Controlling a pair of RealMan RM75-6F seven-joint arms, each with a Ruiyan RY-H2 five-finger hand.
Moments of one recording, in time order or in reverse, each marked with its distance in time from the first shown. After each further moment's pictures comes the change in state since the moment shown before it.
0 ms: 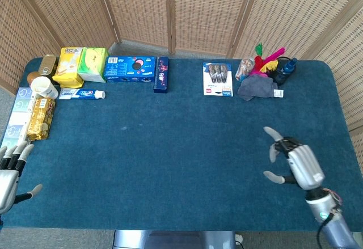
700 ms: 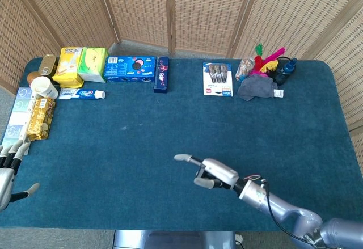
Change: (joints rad) left arm -0.004 0.018 -0.008 0.003 -0.027 -0.015 -0.046; right arm 0.437 -0.087 -0.059 -0.142 -0.070 -0.542 0.621
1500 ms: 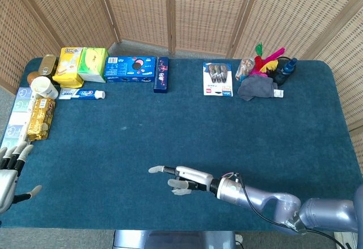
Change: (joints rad) left arm -0.003 0.005 0.012 -0.010 0.009 -0.015 -0.001; right arm 0.245 -0.039 -0.008 0.000 0.056 -0.156 0.291
